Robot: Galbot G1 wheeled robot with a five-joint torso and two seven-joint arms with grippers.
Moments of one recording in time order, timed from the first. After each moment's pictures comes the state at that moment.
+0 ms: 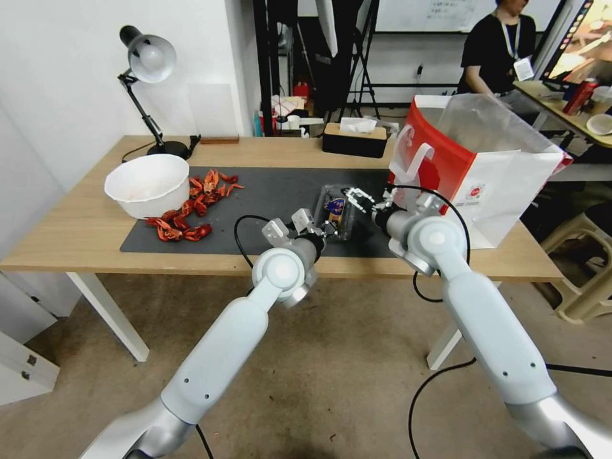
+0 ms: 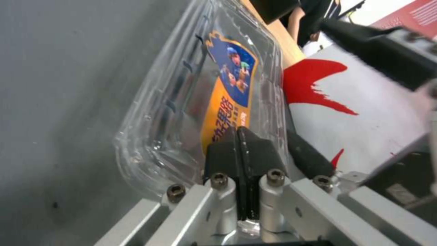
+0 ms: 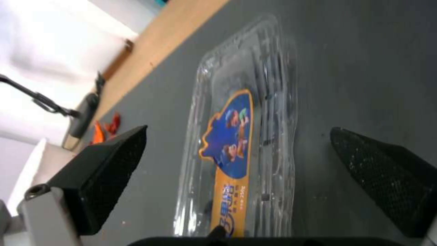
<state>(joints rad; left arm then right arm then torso) 0.71 -1.37 0.07 -1.67 -1.45 0.22 -0.61 -0.62 1.19 0.15 1.66 1.55 -0.51 0.67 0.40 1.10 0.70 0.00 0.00</state>
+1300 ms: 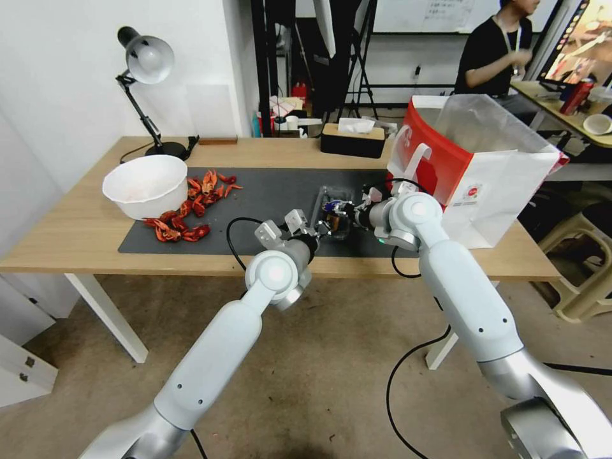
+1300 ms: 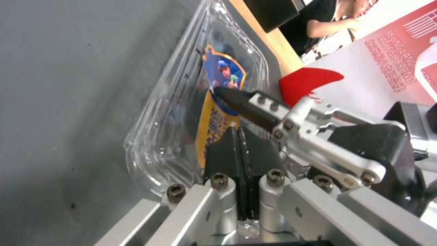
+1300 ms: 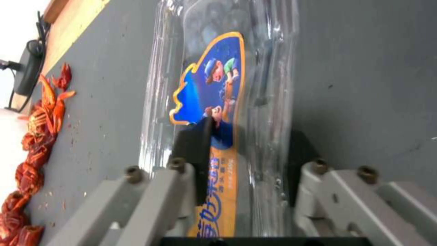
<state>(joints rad) 0.72 -1.36 0.05 -1.69 -1.45 0.21 -0.60 -0.51 1.25 0.11 1.52 1.67 -0.69 0.83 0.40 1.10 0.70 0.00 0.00</state>
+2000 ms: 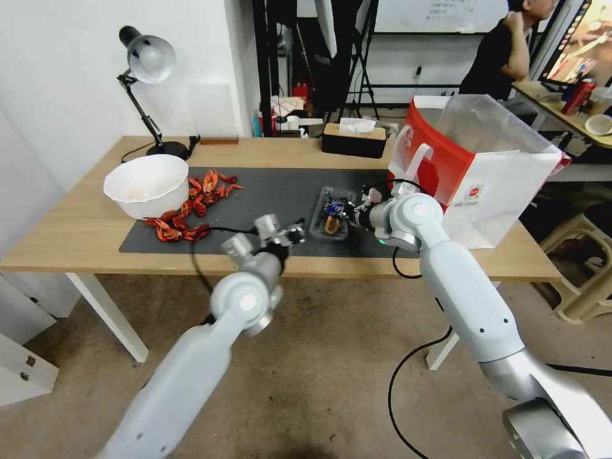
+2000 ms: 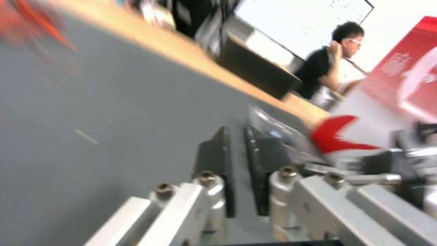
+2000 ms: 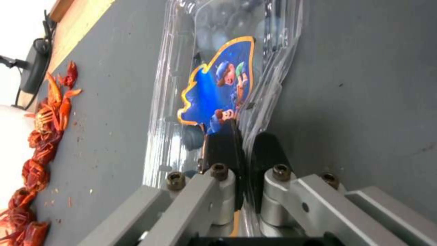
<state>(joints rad) 0.99 -1.15 -0.08 -1.91 -0.96 0.12 -0.38 -0.51 1.24 0.11 1.52 1.67 -0.69 0.81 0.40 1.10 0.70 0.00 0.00</state>
